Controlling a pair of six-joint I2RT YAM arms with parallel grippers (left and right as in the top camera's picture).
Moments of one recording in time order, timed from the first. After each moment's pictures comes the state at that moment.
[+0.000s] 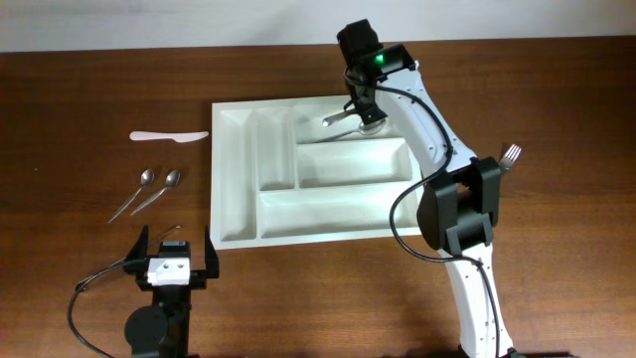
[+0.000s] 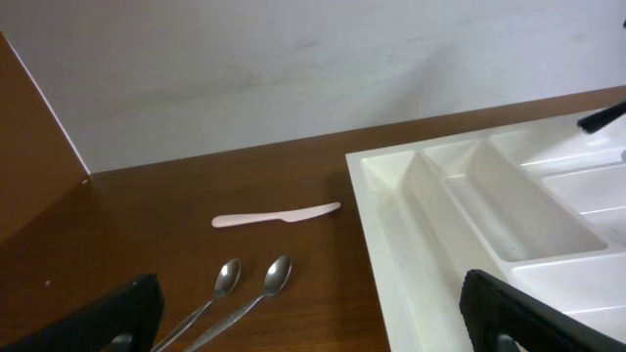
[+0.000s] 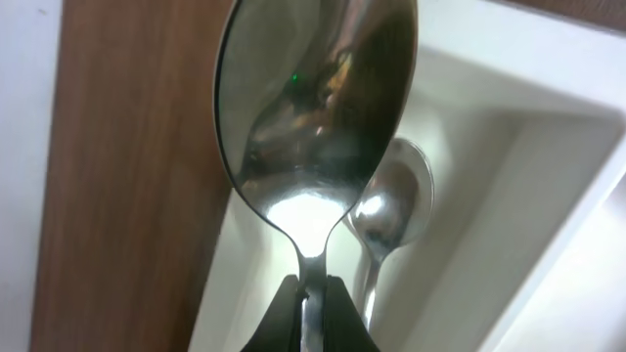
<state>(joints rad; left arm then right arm) 0.09 0.01 0.01 -0.08 0.03 0.18 0.36 2.46 2.36 -1.12 0.20 1.55</state>
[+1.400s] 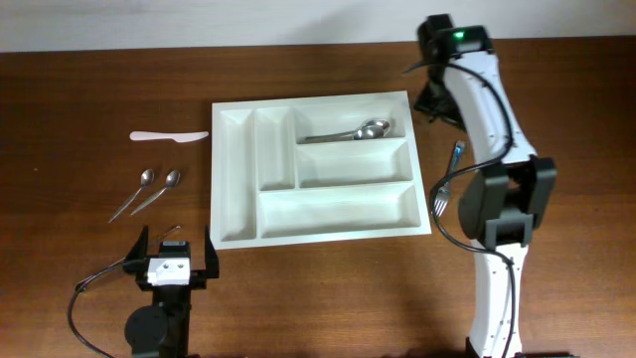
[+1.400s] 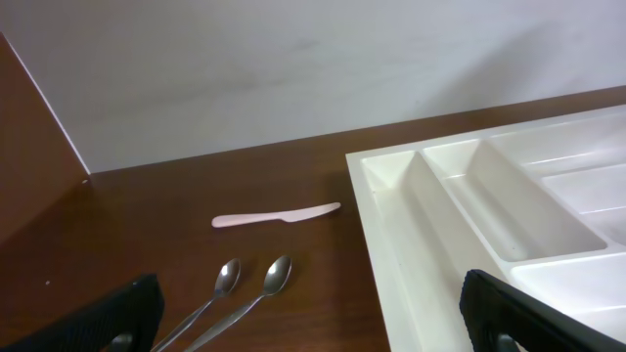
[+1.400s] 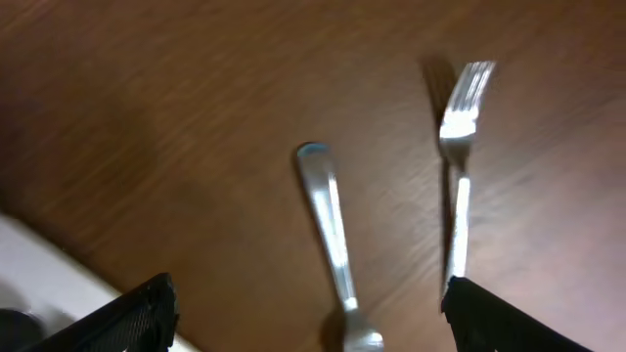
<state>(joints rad) 0.09 0.01 0.01 -0.08 0.03 0.18 0.10 2.40 2.36 -1.49 0.35 0.76</state>
